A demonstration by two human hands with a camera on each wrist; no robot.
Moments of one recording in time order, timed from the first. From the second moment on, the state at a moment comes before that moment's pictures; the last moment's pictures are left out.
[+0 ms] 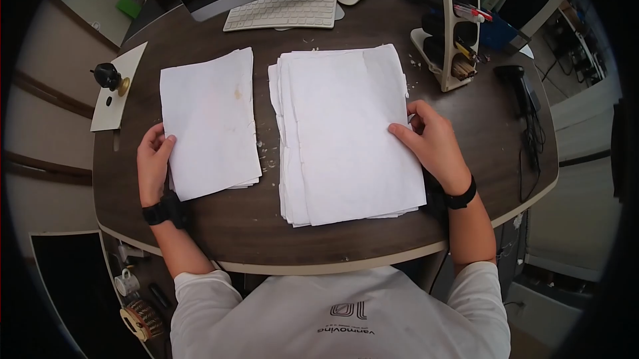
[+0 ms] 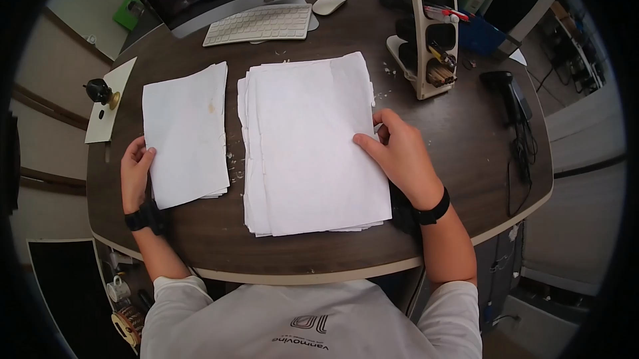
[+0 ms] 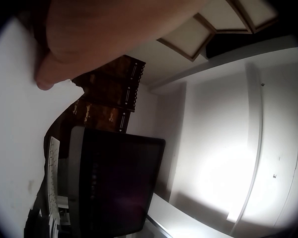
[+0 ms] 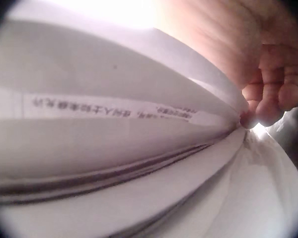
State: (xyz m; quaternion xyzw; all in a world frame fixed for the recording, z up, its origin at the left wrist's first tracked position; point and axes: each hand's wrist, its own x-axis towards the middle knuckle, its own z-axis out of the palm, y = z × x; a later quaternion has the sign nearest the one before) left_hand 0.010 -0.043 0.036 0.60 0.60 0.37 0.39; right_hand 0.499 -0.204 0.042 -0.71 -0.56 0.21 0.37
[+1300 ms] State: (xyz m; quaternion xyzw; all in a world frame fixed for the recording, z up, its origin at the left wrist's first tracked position) left_hand 0.131 -0.125 0.041 0.58 0.35 0.35 0.65; right_hand 0.447 -0.230 0.054 -0.47 -0.42 0.43 0.65
